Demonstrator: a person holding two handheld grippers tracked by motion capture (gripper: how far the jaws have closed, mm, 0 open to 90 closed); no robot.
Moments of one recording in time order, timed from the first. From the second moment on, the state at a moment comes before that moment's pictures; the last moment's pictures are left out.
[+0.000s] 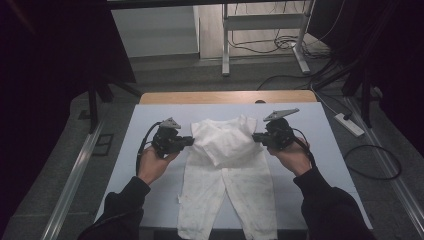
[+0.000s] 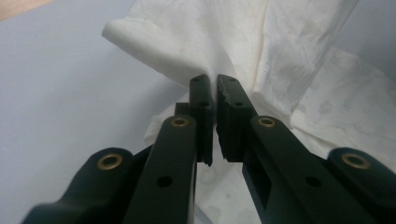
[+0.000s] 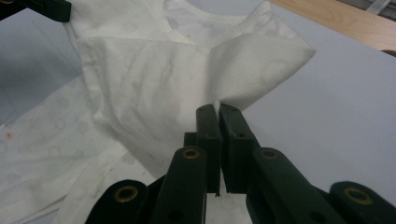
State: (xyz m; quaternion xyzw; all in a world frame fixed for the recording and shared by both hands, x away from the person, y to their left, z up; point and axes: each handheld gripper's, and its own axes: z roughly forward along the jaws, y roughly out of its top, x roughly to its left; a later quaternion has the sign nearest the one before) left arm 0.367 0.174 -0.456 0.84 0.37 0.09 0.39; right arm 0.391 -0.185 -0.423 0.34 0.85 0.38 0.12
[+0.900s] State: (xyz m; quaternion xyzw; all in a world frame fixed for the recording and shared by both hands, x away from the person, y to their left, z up) left arm 0.311 0.158 -0.482 0.86 0.37 0.07 0.35; right arm 0.341 -0.199 -0.448 0.33 0.87 0.34 0.08
